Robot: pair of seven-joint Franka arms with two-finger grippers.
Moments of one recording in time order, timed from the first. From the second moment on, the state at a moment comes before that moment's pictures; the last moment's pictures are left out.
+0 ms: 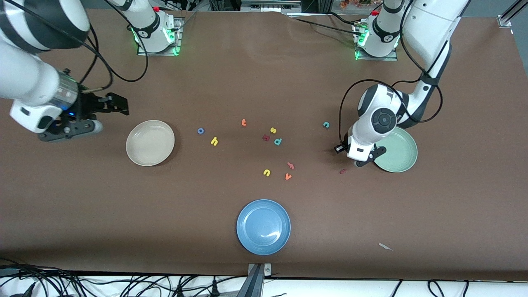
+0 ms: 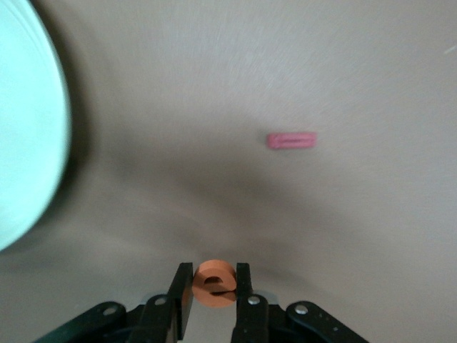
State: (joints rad) left arm -0.13 0.46 -0.21 -2.00 0.00 2.33 -0.86; right arm 0.22 0.20 -0.03 -1.53 0.07 1.57 -0.04
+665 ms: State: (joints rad) left arm 0.09 0.45 -0.20 -1.70 0.00 1.79 -0.38; right arm 0.22 0.20 0.01 -1.81 0.06 1.91 -0.04
